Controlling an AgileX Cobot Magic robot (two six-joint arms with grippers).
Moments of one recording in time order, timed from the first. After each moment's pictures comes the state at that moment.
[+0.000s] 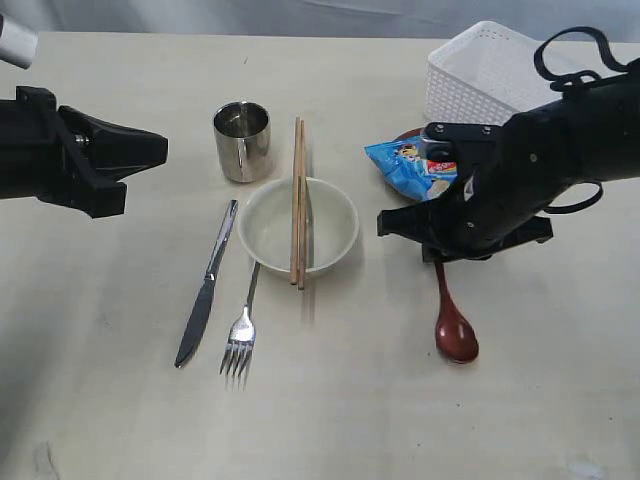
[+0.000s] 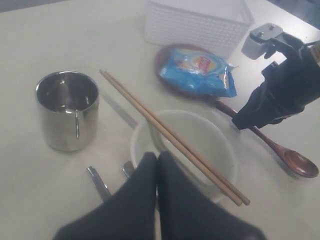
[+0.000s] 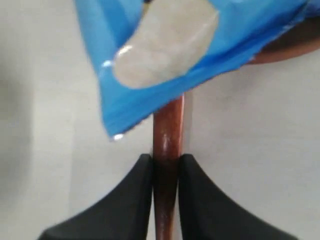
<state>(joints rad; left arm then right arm) -0.01 1.21 -0.49 -1.65 0.65 1.81 0.49 1.78 -0.80 -0.01 0.37 0.42</state>
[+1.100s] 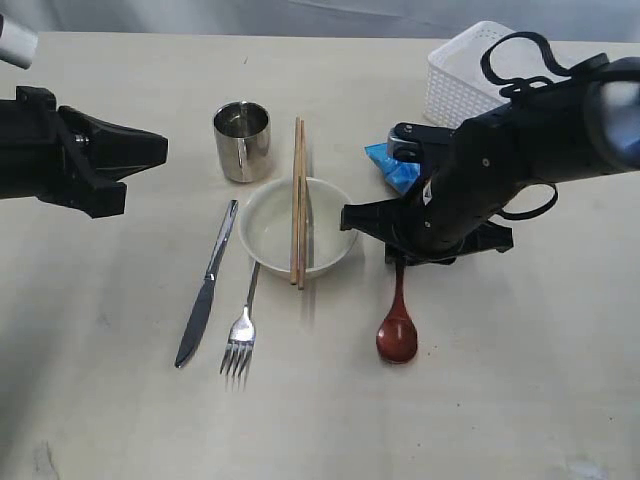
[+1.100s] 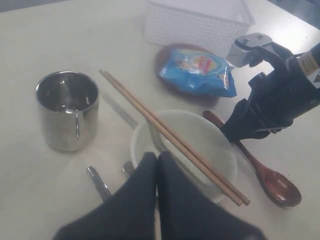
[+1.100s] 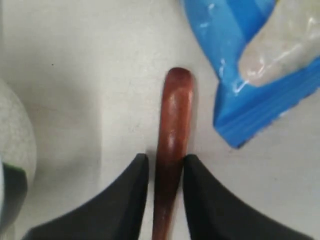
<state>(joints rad) -0.01 1.21 -0.49 -1.65 0.65 1.81 0.58 1.83 -0.86 0.00 0.37 0.58</state>
